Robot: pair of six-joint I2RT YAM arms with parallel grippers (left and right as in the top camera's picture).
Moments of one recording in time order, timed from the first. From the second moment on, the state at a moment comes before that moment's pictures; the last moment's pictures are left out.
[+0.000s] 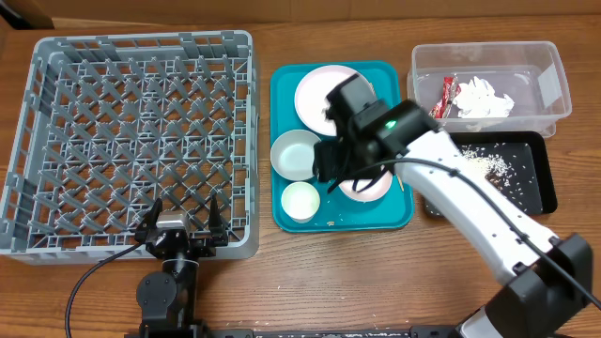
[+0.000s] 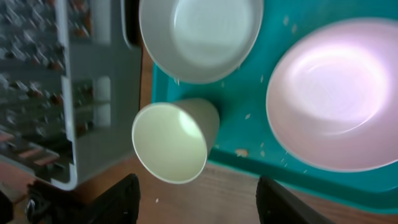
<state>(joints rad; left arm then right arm) 0.04 0.02 0.02 -0.09 0.00 -0.05 0.62 1.73 1.53 -1.08 -0.24 0.50</state>
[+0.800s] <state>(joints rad) 0.04 0.02 0.02 -0.04 0.01 -0.12 0.71 1.87 1.45 -1.11 -0.19 0.67</state>
